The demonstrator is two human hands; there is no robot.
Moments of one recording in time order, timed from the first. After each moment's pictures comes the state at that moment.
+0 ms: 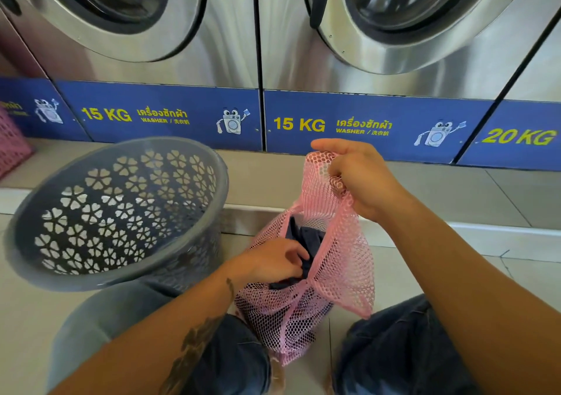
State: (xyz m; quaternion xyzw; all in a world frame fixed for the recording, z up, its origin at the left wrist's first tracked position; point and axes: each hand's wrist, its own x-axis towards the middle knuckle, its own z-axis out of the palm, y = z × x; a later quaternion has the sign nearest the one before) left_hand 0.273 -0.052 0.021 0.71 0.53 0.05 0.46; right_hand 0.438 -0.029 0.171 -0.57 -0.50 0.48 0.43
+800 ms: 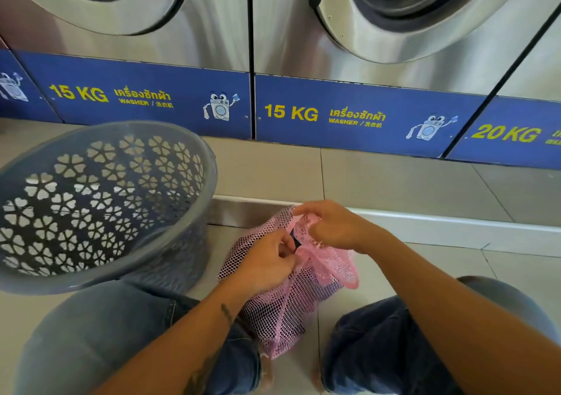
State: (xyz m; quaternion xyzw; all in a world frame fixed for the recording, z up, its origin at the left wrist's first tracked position) left_hand 0.287 -0.072 0.014 0.61 0.59 0.23 0.48; right_hand 0.446 -0.027 0.080 -0.58 -0.72 0.38 0.09
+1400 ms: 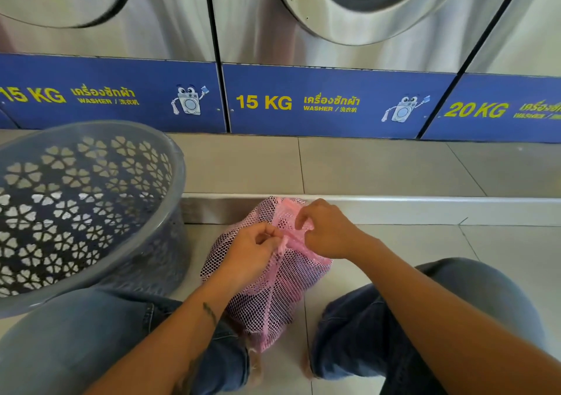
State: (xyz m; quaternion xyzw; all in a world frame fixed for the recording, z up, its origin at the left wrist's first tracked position) left_hand 0.304 -0.067 0.015 0.53 0.59 0.30 0.53; right_hand 0.477 -0.042 0.053 -0.63 -0.73 0.28 0.03
